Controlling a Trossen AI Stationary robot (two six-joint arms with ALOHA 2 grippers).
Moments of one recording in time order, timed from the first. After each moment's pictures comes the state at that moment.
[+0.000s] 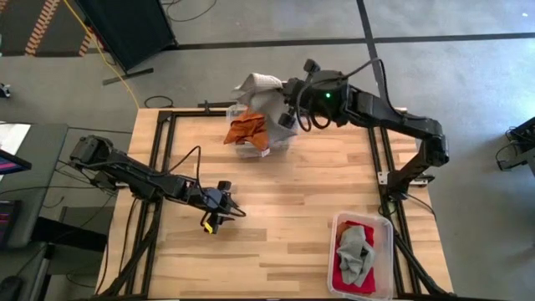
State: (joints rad) left arm -0.27 1.33 0.55 0.04 -0.09 0.05; right arm -0.22 1.58 1.82 -0.47 0.44 -0.43
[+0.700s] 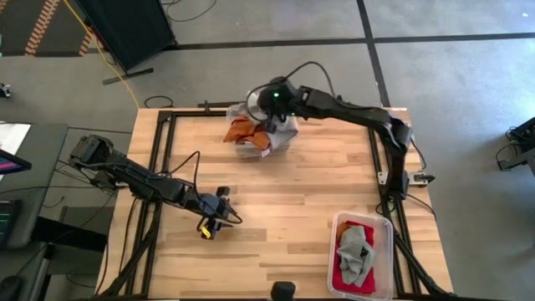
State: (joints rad) left arm -0.34 1.33 0.53 0.08 -0.08 -0.05; right arm -0.40 1.92 1.81 -0.53 0.22 -0.31
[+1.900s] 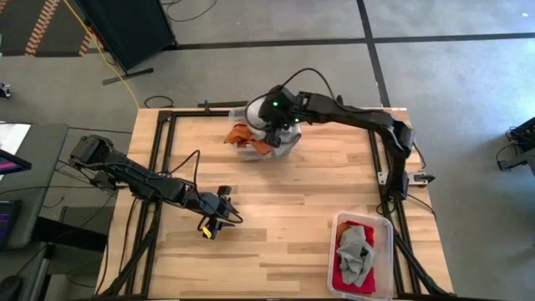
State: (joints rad) left arm -0.34 1.33 0.55 0.08 -0.09 -0.02; right arm -0.36 1.91 1.80 -0.71 0.02 -0.19
